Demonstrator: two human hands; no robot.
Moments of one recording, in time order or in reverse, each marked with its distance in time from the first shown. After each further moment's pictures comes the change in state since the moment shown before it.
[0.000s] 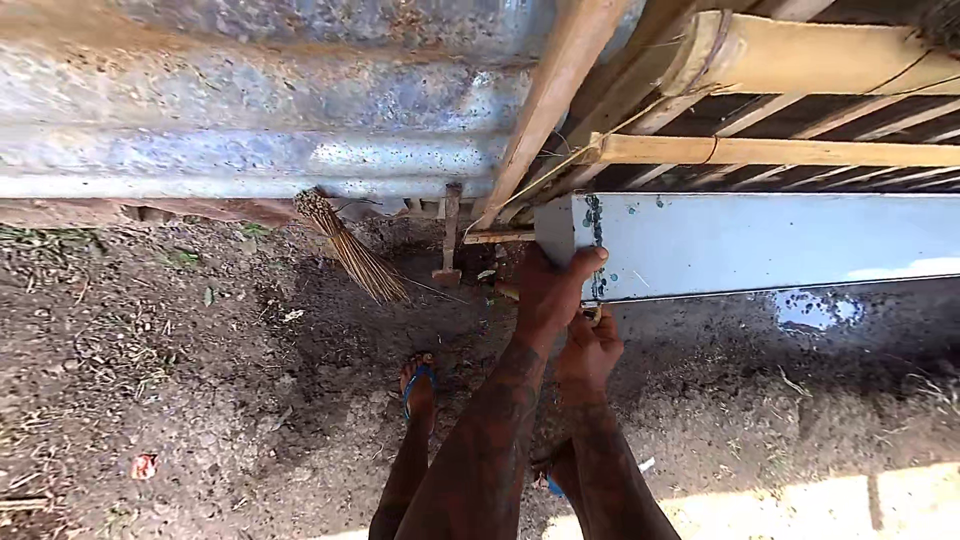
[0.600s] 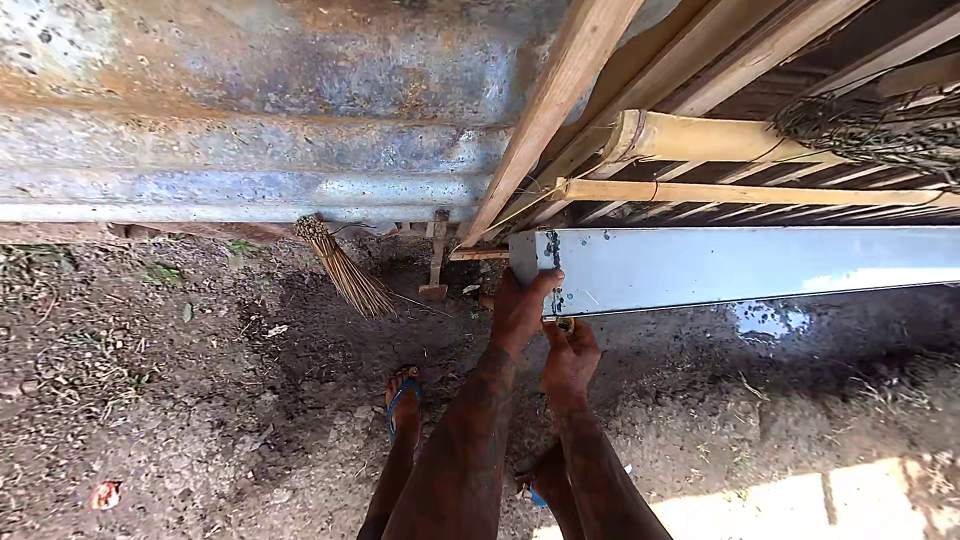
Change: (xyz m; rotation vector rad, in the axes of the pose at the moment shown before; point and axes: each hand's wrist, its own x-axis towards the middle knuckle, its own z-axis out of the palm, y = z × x) left_hand 0.018 -0.019 -0.007 0.024 -0.020 -0.161; right_hand 0.004 -0.017 -0.006 -0.457 -0.033 -0.021
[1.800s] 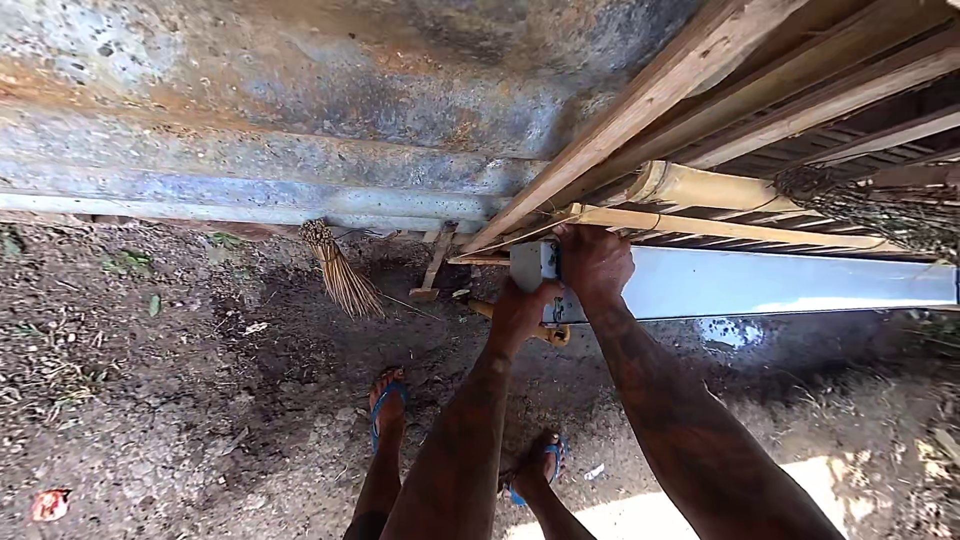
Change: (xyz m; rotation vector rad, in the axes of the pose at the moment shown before) left_hand 0.010 0.020 -0.008 0.074 -0.073 -0.137; right_hand 0.095 -0.154 0.048 -1.066 -0.099 -0.473
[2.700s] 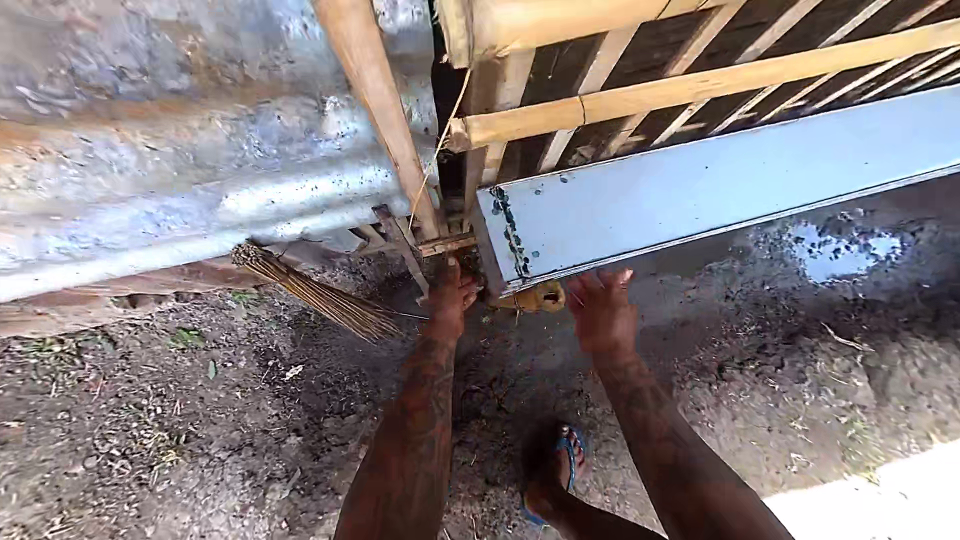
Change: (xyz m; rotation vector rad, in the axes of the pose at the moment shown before) left_hand 0.056 -0.083 -0.047 -0.187 0.232 0.145; right_hand -0.101 0.151 0.135 1.758 0.000 0.668
